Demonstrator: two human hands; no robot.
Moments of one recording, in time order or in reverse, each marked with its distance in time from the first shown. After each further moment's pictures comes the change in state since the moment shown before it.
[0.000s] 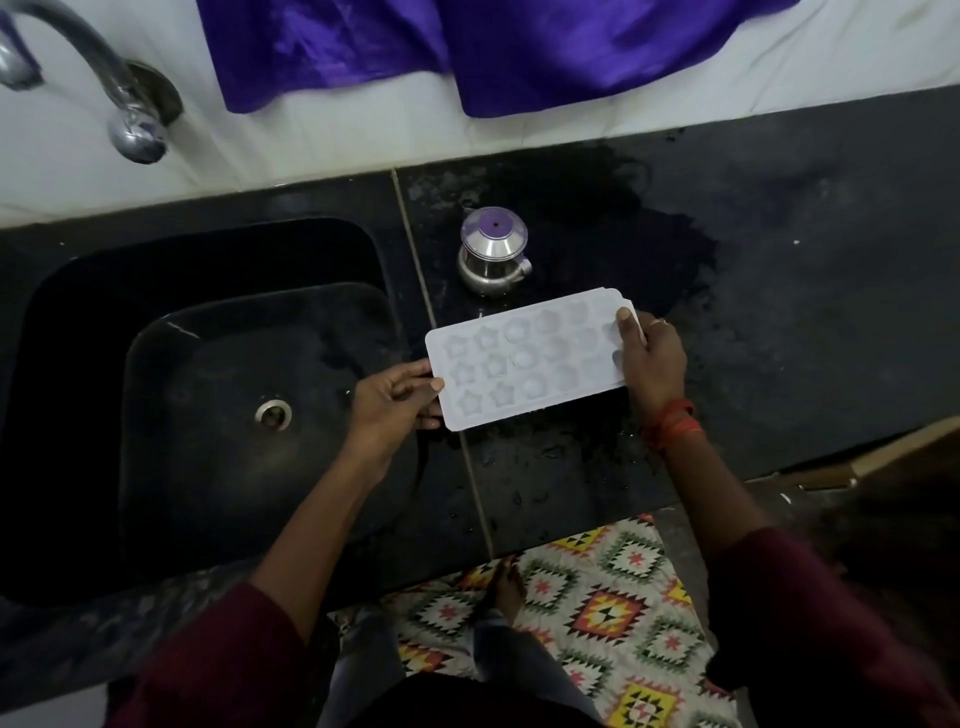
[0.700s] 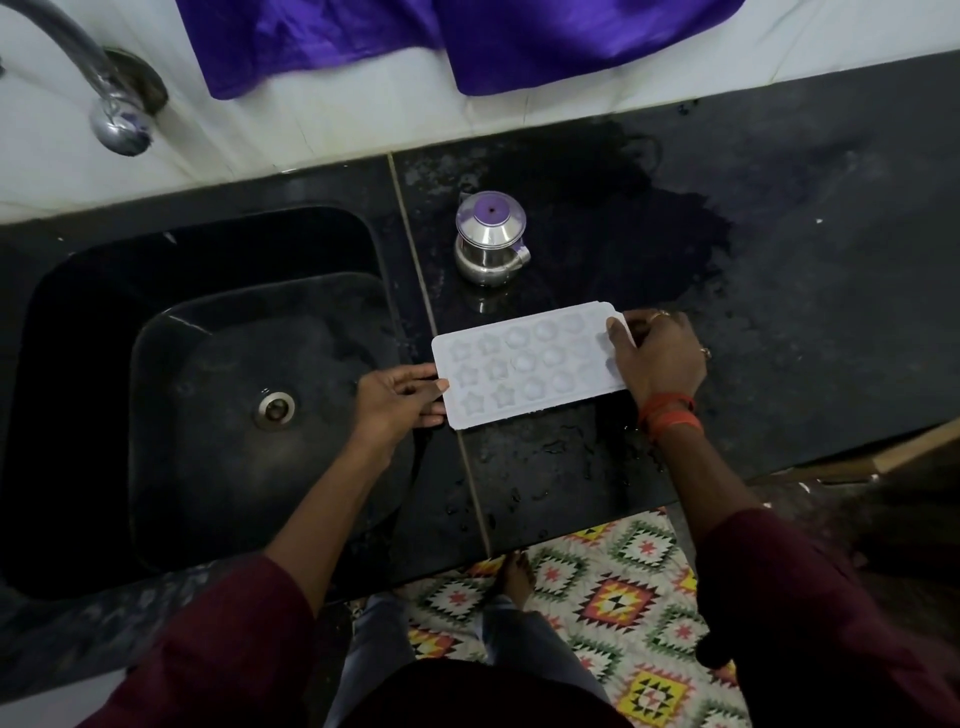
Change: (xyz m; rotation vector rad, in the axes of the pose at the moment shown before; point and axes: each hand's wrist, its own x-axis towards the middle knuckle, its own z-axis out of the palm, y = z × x) left_hand 0.018 -0.012 0.010 0.068 0.072 -0.147; right_hand 0.015 0.026 0.006 -0.453 0.138 -0.049
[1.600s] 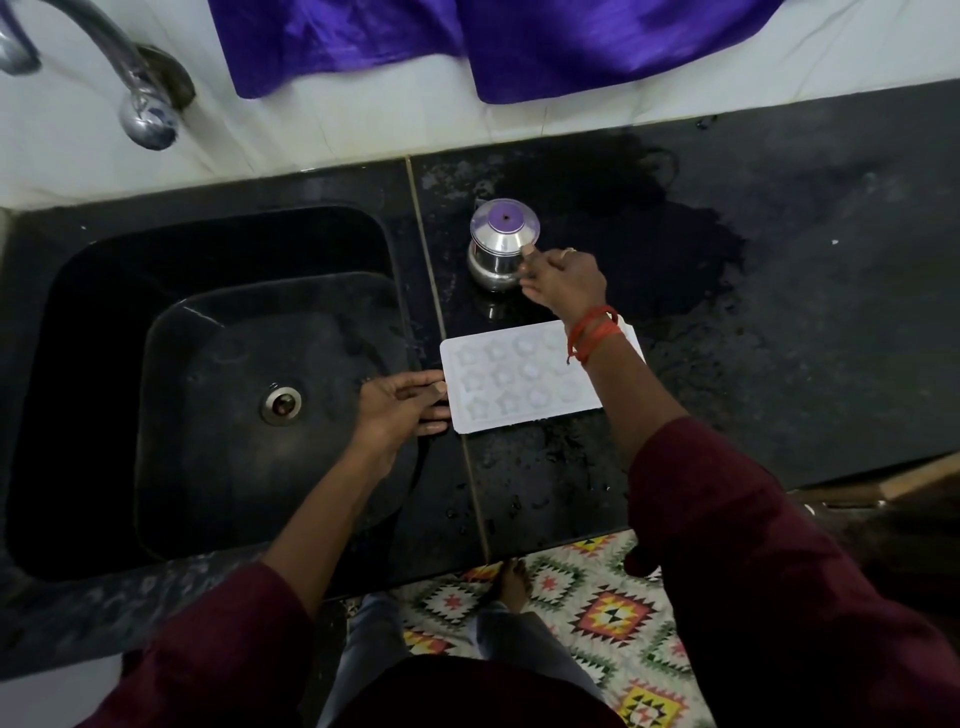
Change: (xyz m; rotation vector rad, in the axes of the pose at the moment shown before) left_hand -0.008 -0.001 -0.002 -0.099 -0.004 -0.036; right_hand 0.038 -0.126 0.042 0.775 -0.478 0.142
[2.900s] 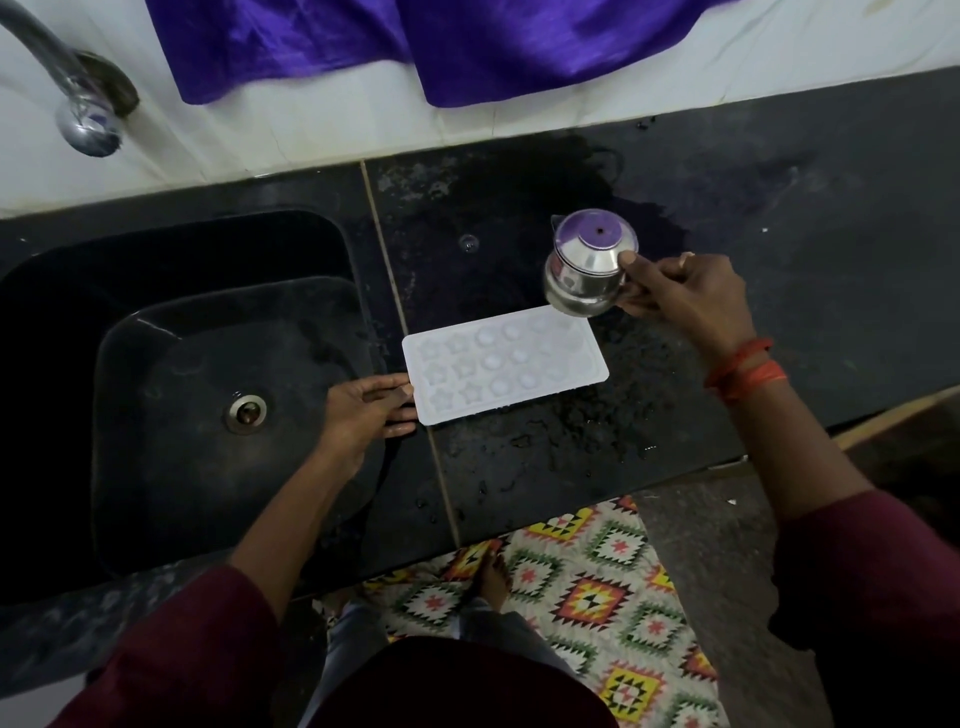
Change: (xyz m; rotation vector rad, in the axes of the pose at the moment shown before) left_hand -0.005 -0.004 0.000 0.022 -0.037 -0.012; right_hand -0.085 -0.030 -0.161 -0.248 0.095 -0.175
